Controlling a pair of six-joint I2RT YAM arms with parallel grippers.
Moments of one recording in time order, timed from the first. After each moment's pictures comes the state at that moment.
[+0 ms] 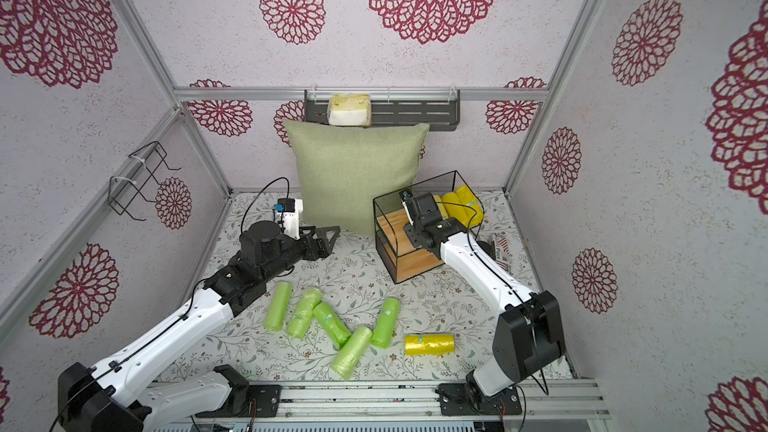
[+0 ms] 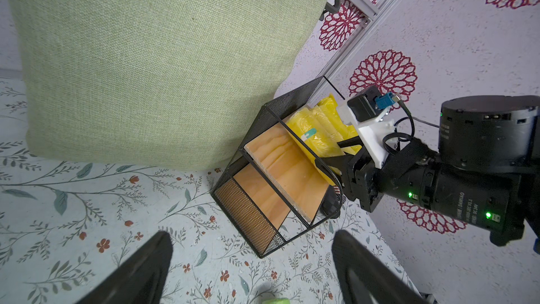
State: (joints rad) left arm -0.58 1.15 0.96 -0.10 0.01 -0.52; right arm 0.49 1.53 1.34 -0.61 0.38 -0.19
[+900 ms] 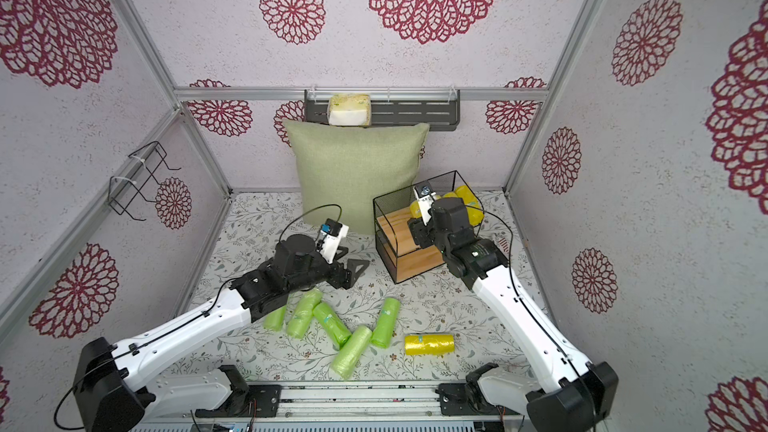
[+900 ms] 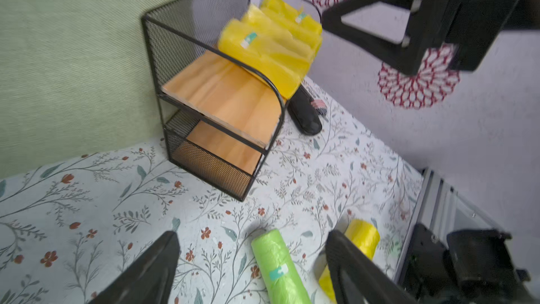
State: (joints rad) left arm -0.83 1.26 0.97 -0.17 0.08 -0.23; right arm 0.48 1.16 1.20 -0.52 0.18 -0.10
